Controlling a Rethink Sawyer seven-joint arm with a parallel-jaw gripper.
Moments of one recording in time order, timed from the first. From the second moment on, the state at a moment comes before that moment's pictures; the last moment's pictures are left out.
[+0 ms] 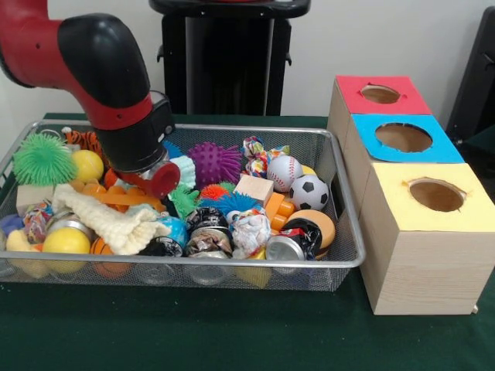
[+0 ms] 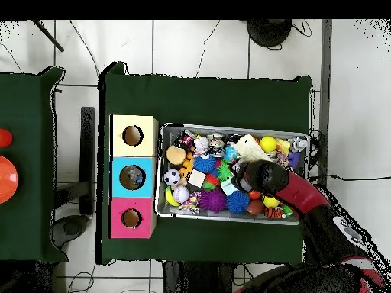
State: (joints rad) arm -0.70 -0.35 0.20 1.58 -0.10 0.49 2.00
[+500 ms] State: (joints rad) arm -0.52 -0.38 0.07 1.59 -0.03 0.45 2.01
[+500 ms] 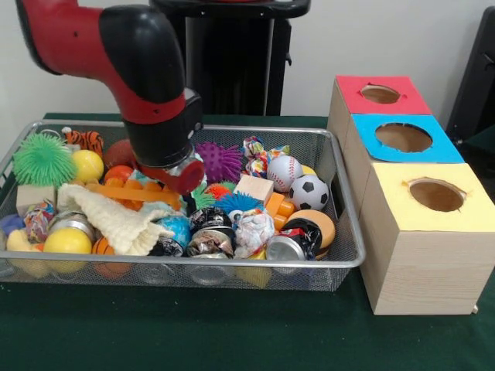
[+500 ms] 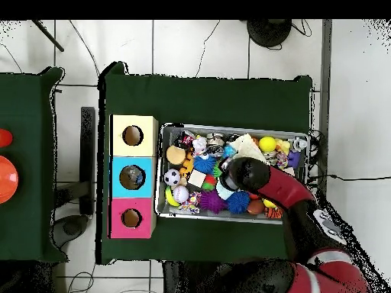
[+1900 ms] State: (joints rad) arm -0.41 -0.45 0.02 1.79 0.33 0.33 2.09
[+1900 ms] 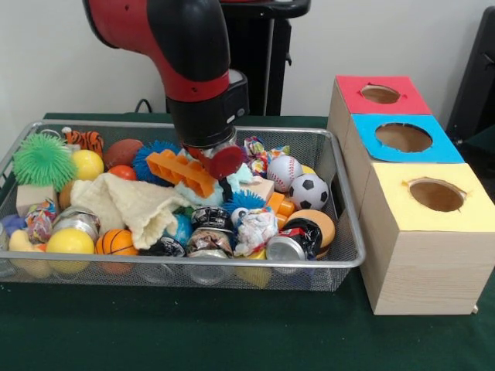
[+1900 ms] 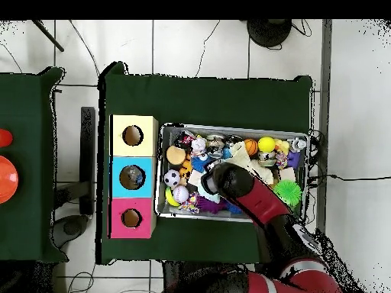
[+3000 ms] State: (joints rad) arm -0.19 -0.60 0.02 1.91 0.43 0.60 2.09
